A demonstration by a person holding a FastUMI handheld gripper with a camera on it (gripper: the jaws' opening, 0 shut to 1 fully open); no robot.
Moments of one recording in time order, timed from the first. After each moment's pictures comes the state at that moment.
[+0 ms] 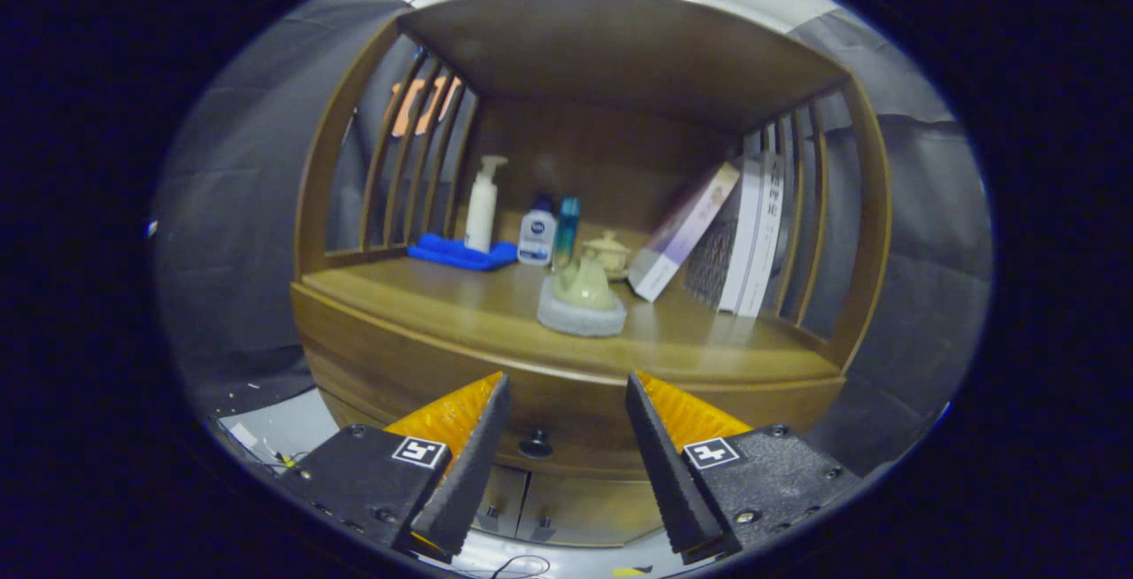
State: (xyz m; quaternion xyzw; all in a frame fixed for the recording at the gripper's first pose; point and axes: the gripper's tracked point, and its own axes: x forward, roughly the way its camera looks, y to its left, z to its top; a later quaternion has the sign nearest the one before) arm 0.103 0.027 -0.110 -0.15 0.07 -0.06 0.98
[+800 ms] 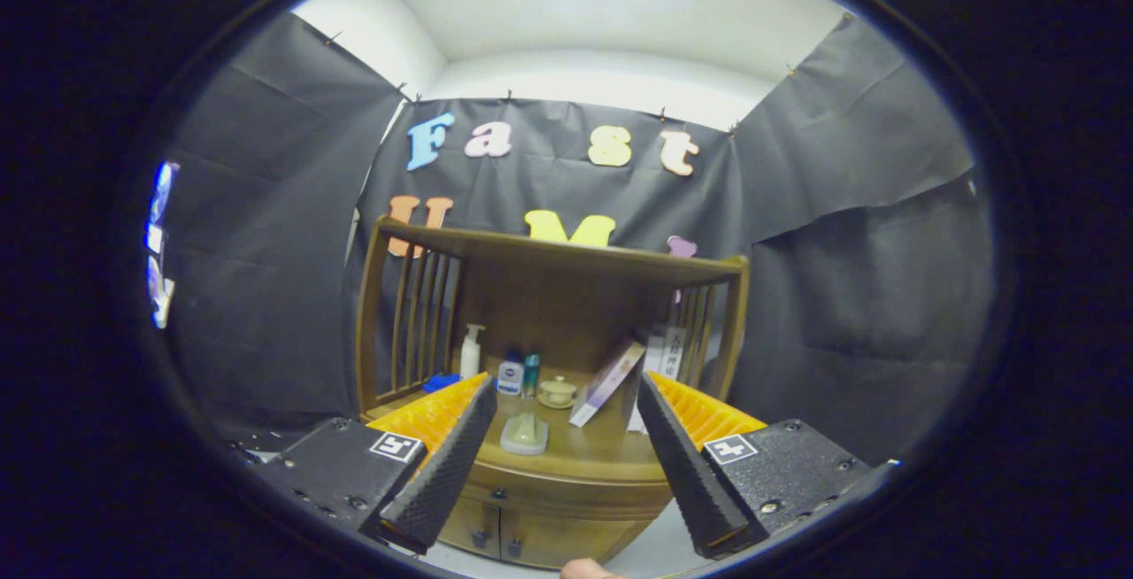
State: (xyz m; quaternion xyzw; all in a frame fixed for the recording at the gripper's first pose) arm -0.065 0.028 0.137 -0.14 -0.06 -0.05 0.99
